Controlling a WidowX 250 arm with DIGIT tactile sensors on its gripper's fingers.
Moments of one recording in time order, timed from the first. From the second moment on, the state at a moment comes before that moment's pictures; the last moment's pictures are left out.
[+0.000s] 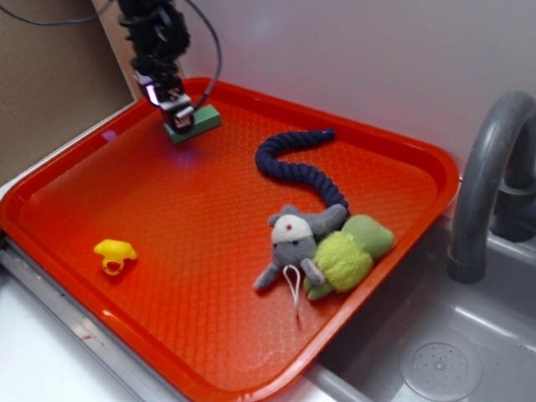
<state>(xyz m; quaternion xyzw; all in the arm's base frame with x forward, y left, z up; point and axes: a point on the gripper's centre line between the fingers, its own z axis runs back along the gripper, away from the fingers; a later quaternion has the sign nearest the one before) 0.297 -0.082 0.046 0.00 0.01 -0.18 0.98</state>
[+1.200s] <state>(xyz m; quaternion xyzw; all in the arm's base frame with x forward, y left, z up) 0.253 -0.091 0.066 0.05 0.12 -0.19 0.97</state>
